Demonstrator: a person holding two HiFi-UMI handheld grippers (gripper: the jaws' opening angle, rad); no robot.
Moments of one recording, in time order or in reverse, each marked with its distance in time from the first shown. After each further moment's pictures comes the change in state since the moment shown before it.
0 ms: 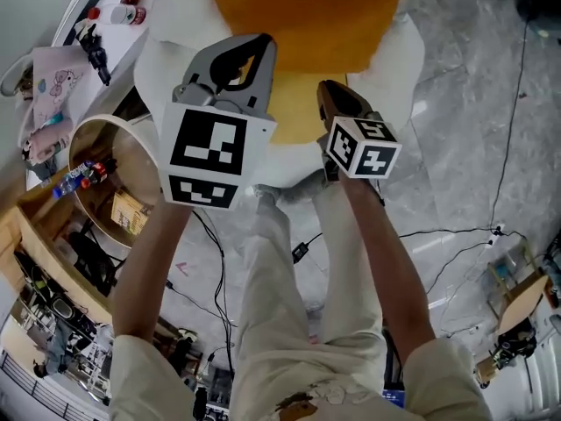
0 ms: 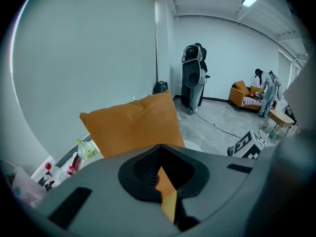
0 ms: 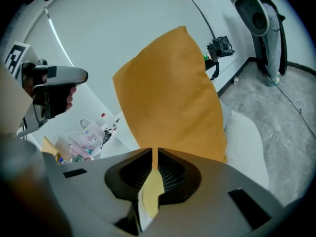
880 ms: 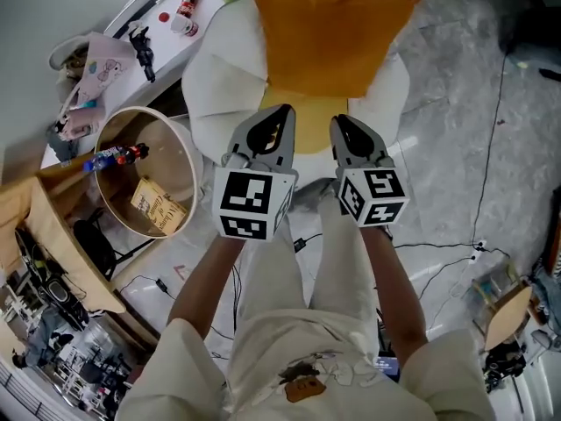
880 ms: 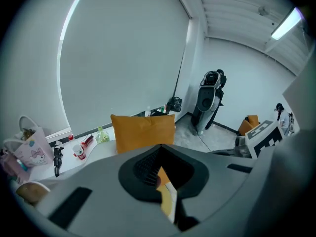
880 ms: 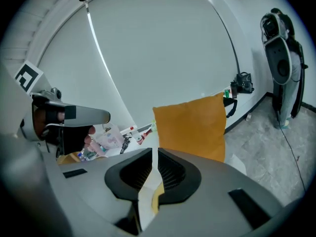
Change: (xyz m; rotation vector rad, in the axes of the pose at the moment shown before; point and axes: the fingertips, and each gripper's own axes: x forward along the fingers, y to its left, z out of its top) left arm -0.157 -0.026 0.046 -0.347 -0.108 0.109; right arm -0.163 0.142 0.100 -0.265 -0.097 0.052
